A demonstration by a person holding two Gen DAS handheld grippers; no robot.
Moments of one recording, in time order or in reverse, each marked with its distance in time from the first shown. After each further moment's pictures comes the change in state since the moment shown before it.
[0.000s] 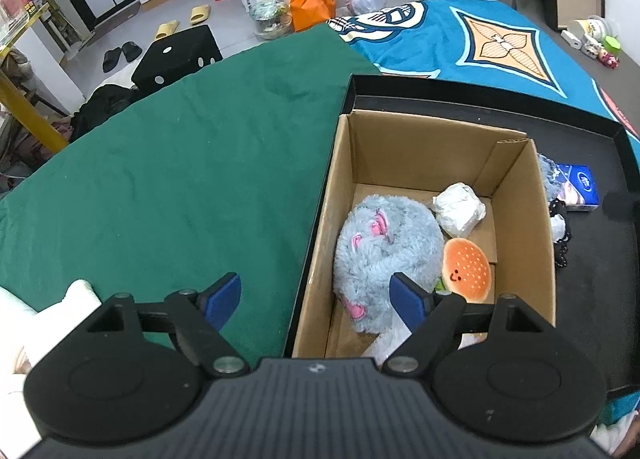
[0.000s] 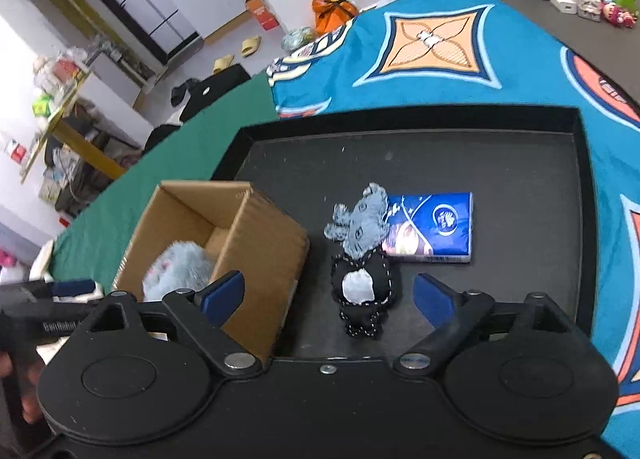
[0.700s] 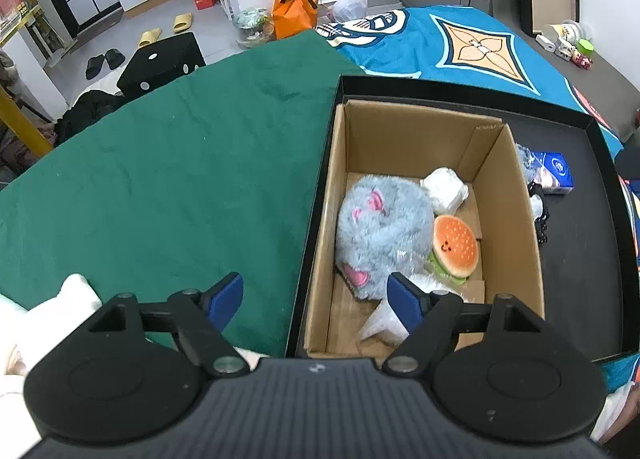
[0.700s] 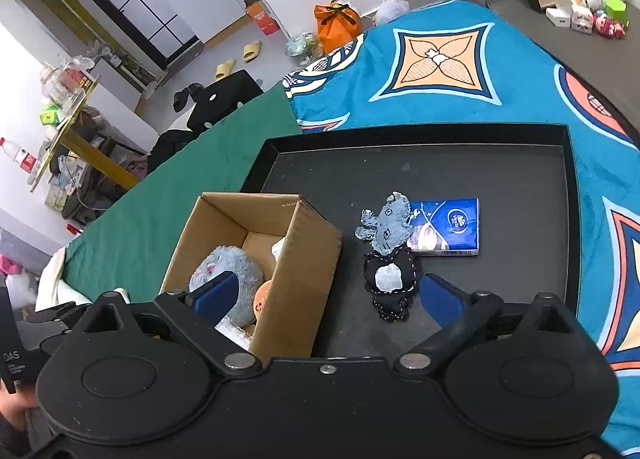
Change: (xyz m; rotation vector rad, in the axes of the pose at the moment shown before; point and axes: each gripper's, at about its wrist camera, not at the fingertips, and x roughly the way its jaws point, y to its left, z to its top) left arm -0.021 0.020 -0.023 0.018 -0.043 -0.079; right arm -0.050 0.031 0.014 0.057 -0.006 0.013
